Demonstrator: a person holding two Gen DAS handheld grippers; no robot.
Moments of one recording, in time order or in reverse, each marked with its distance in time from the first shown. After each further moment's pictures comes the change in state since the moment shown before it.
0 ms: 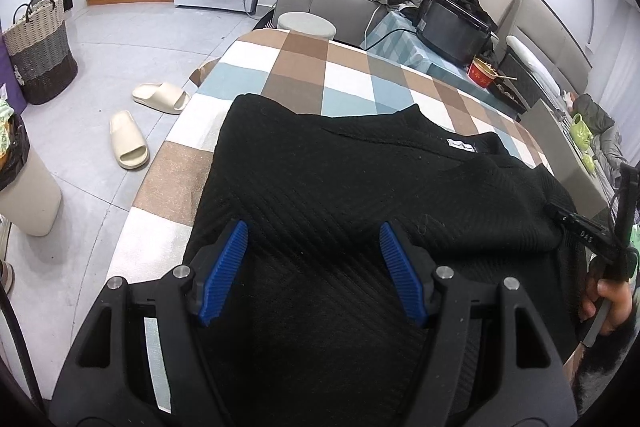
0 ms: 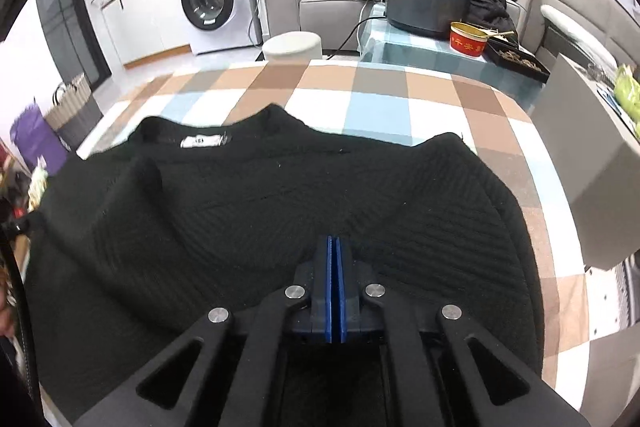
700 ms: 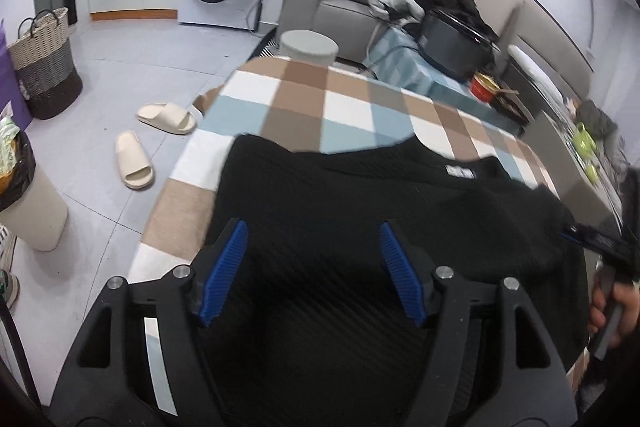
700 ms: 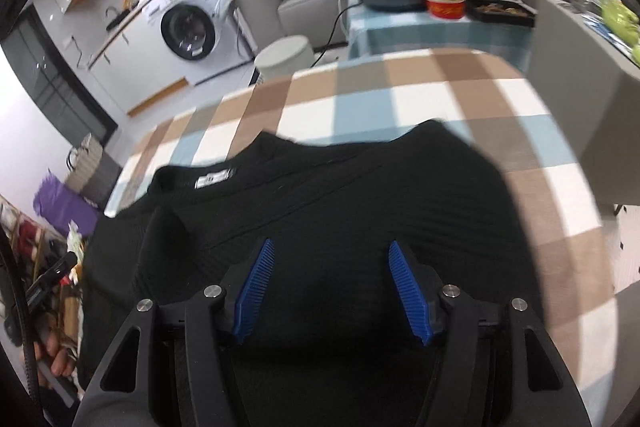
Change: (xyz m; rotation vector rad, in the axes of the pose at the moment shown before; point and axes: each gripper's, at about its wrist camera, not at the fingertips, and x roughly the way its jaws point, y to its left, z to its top) left arm -0.014 -0.012 0.016 0.021 -0.052 0.020; right arm -0.009 -0.021 0.012 0.215 0.043 0.113
